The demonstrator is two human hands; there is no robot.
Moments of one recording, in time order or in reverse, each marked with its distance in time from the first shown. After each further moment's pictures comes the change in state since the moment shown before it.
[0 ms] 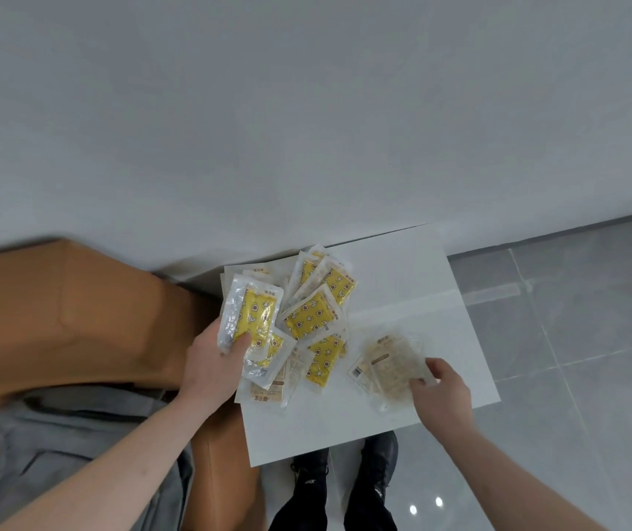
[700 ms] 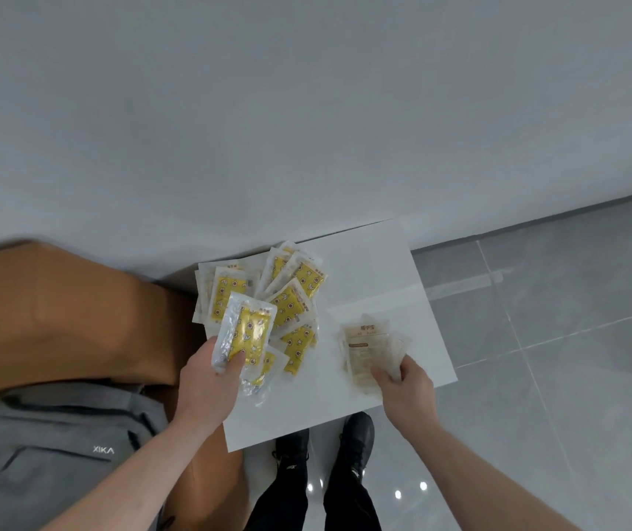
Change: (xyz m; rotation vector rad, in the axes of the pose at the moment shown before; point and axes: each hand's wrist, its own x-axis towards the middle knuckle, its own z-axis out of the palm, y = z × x) left_hand -0.048 0.013 0.028 -0.048 -0.023 -0.087; right_hand -0.024 0.007 -0.013 0.079 -0.054 -0.043
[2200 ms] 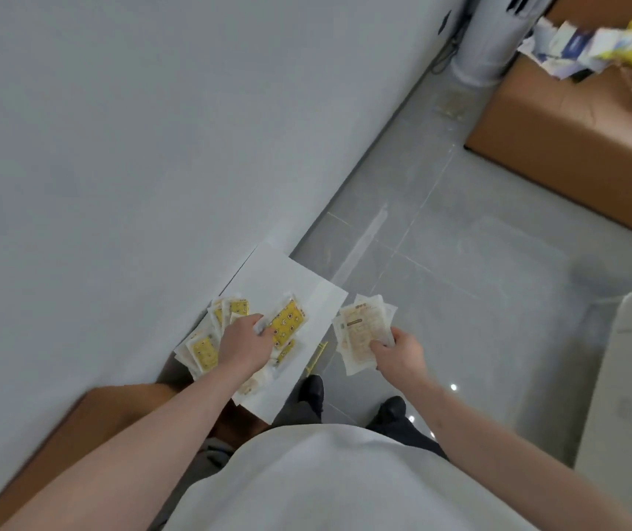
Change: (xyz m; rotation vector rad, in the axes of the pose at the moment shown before) left_hand -0.141 0.237 -0.051 0.692 -0.490 0.442; right_hand -0.316 -0.051 -0.120 0.504 0.369 0.268
